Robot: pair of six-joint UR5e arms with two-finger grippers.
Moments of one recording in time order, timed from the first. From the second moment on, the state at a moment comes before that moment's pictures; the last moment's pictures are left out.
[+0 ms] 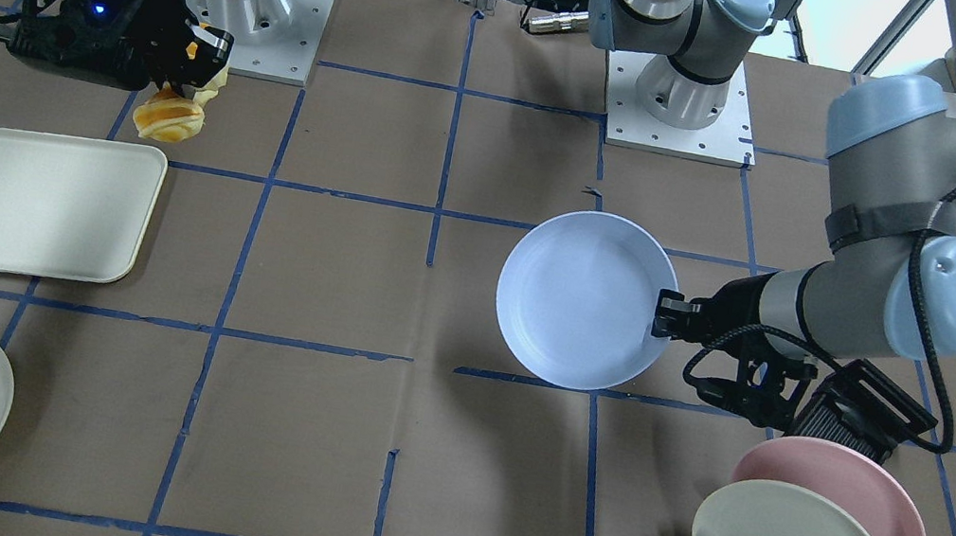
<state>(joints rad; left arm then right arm) -1.47 -1.90 -1.53 -1.62 1.36 0.25 1.57 -1.56 1.54 -1.41 -1.59 0.01</state>
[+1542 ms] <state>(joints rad) -1.64 -2.08 -1.54 -1.26 1.21 0.09 1.61 -1.43 1.54 -1.59 -1.63 0.03</state>
